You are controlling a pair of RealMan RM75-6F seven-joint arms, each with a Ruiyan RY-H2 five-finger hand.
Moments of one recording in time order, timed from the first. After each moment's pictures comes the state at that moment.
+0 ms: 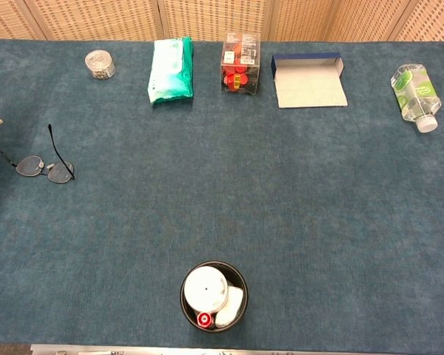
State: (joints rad) left arm -0.37 -1.43 -0.21 -1.20 1.24 1.14 -0.12; right arm 0.04 -1.09 0.11 -1.60 -1.52 1.59 0.03
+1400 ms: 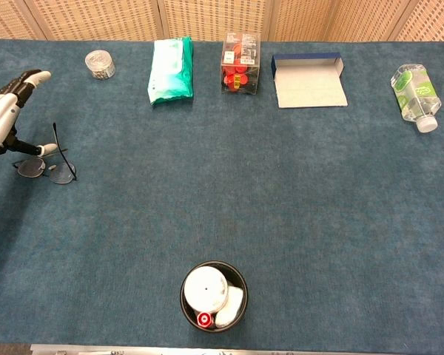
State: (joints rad) left arm -0.39 -1.78 -0.11 -0.74 1.43 1.28 -0.35; right arm 0.03 -1.08 0.11 -1.61 -1.53 1.61 0.05
